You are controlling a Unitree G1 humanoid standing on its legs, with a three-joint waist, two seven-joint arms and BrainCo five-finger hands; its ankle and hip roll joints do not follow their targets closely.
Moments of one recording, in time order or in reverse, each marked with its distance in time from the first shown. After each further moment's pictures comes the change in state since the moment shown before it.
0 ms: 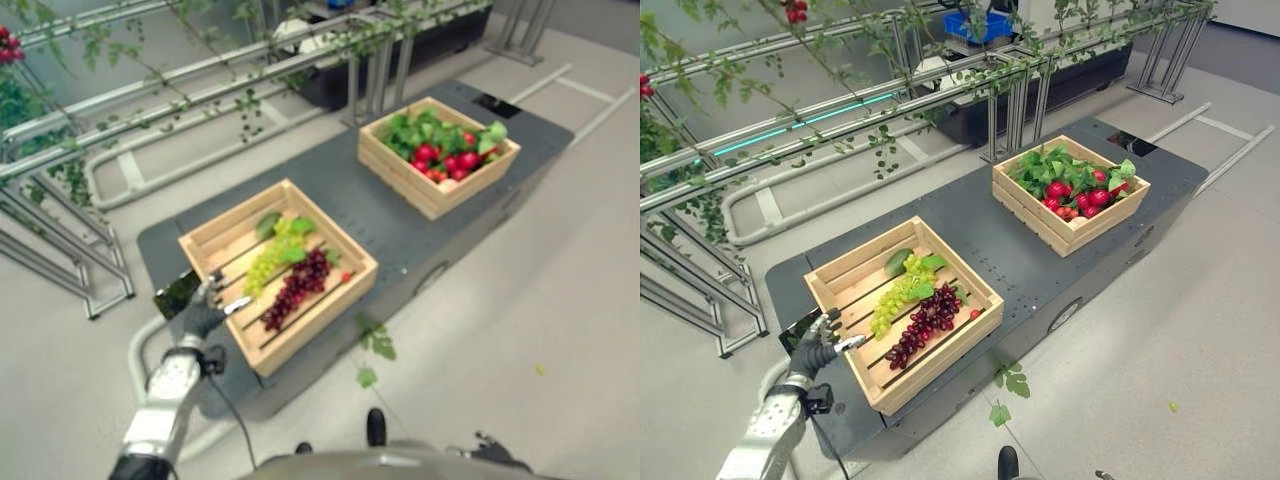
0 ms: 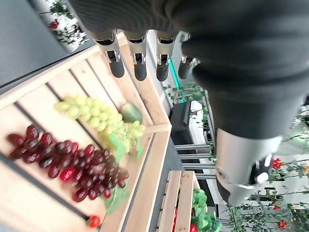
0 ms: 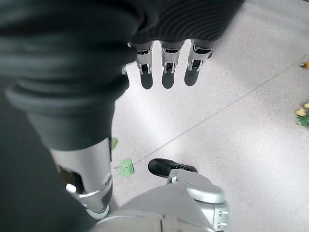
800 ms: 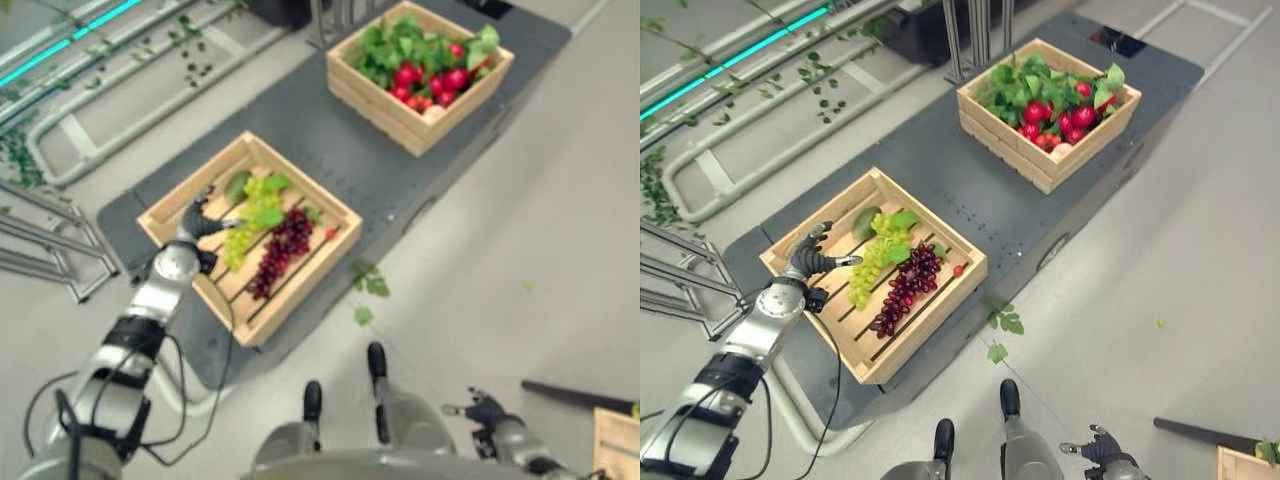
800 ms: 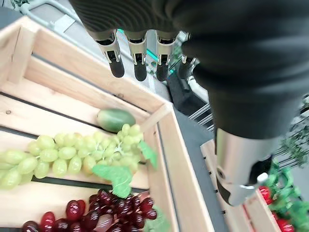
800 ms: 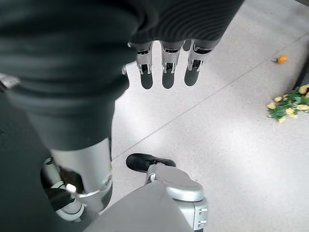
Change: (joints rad) left arm -0.701 0.217 -0.282 0.494 0.160 0.046 0.068; right arm -0.165 -0.041 0.052 0.013 0.002 -0.002 -0.008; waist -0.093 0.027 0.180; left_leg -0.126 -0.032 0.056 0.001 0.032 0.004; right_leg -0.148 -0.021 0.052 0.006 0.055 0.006
